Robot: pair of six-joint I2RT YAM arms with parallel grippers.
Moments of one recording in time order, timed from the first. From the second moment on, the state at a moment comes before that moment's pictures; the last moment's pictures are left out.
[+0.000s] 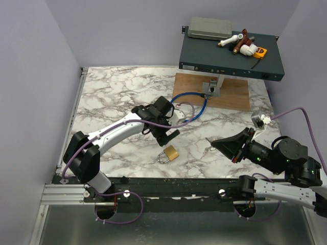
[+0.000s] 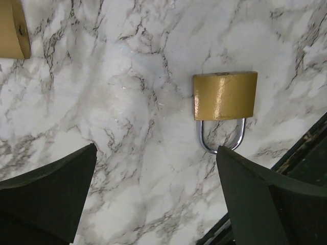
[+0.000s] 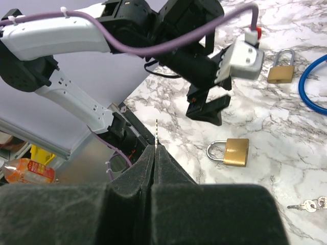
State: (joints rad) left arm -0.80 1.57 1.23 -0.77 0.11 0.29; right arm 1.23 0.45 0.98 -0.57 0.28 0.52
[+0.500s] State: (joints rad) left arm -0.77 1.57 1.12 -0.61 0.22 -0.08; right arm 1.23 0.45 0.98 -0.58 0.29 0.52
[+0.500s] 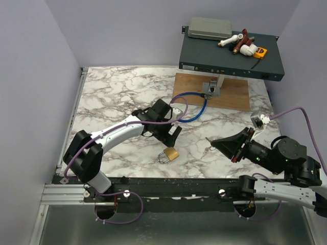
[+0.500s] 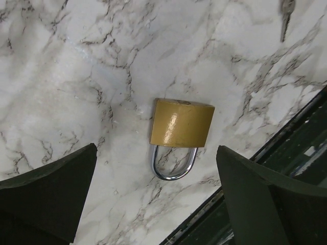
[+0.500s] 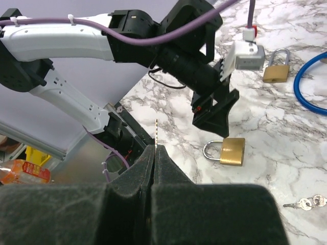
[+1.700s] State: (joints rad) left arm -0.91 1.54 0.77 -0.14 0.16 -0.05; right arm 1.23 0.60 1.03 -0.57 0.30 0.50
